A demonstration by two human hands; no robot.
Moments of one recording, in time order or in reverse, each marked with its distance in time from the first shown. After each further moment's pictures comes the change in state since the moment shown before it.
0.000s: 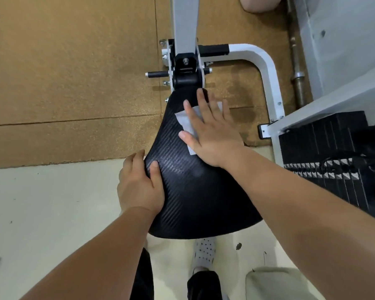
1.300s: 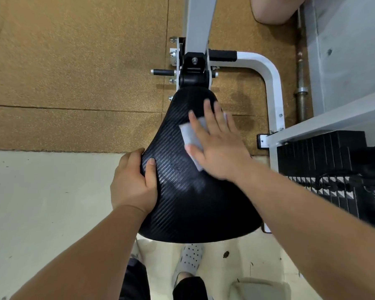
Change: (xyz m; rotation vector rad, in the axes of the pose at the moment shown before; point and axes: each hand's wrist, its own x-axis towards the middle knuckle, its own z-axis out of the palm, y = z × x) left_hand 0.001 0.002 -0.001 -0.068 -0.007 -0.043; right_hand -0.017 0.009 0.008 -0.026 -0.003 -0.060
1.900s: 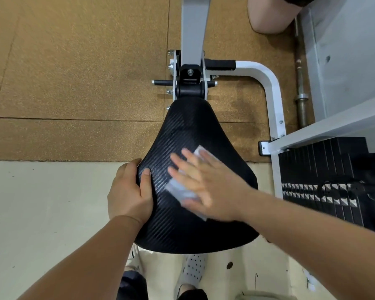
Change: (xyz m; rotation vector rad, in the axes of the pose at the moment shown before) left_hand 0.000 -0.003 0.001 -0.016 0.024 0.021; right_hand -0.049 -0.006 0.008 -0.063 -0.019 -0.512
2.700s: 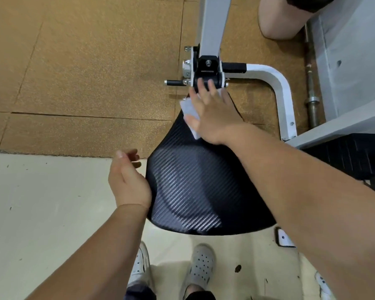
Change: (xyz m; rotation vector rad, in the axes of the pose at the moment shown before) left_hand -0.012 -0.009 -0.017 -0.643 0.306 -0.291; right_hand 0.098 0.035 -0.041 0.041 0.031 0.499
